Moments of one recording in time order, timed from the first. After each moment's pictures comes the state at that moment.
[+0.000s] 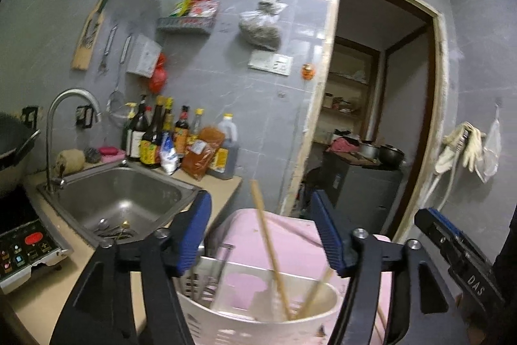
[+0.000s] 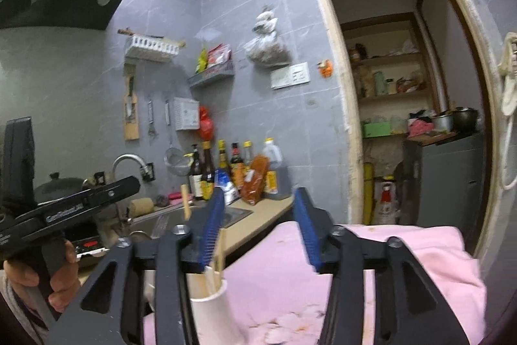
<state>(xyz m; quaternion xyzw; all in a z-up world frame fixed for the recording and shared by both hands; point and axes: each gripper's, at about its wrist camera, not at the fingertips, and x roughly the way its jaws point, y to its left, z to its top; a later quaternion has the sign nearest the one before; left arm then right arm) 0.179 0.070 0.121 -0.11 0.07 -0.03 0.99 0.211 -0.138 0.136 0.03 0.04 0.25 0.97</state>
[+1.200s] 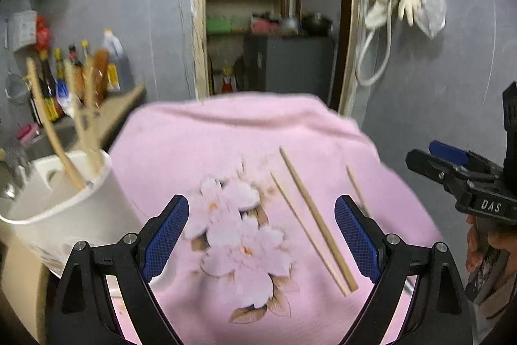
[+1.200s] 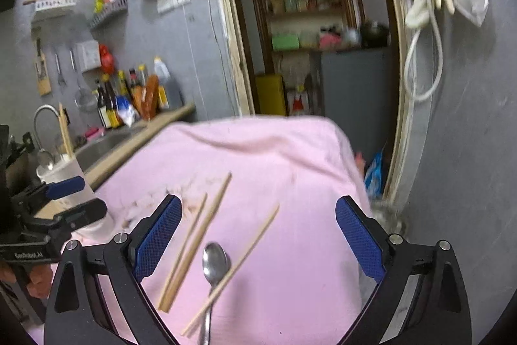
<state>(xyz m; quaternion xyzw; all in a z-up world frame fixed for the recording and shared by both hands) 0.231 -0.107 0.016 0.05 0.30 -0.18 0.93 0.211 -0.310 0.066 0.03 0.26 0.08 0.96</state>
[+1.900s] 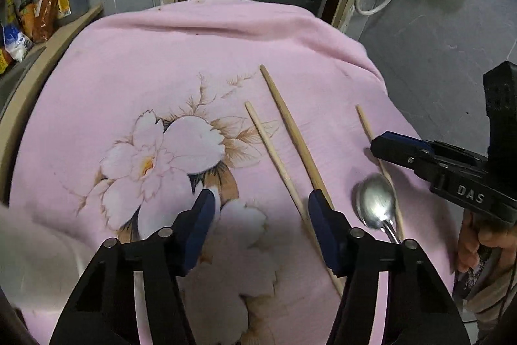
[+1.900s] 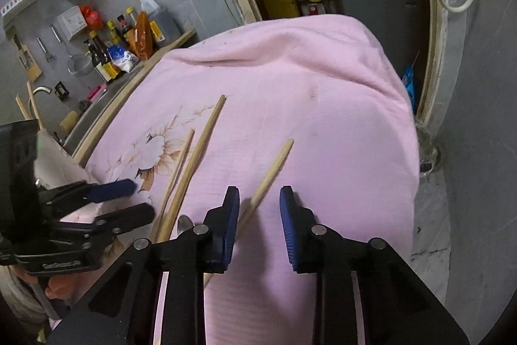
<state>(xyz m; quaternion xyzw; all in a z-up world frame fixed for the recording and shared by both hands) 0.309 -0.134 -0.036 0.04 0.47 -0.22 0.85 0.283 -0.317 0.009 0.09 0.44 0.14 0.88</state>
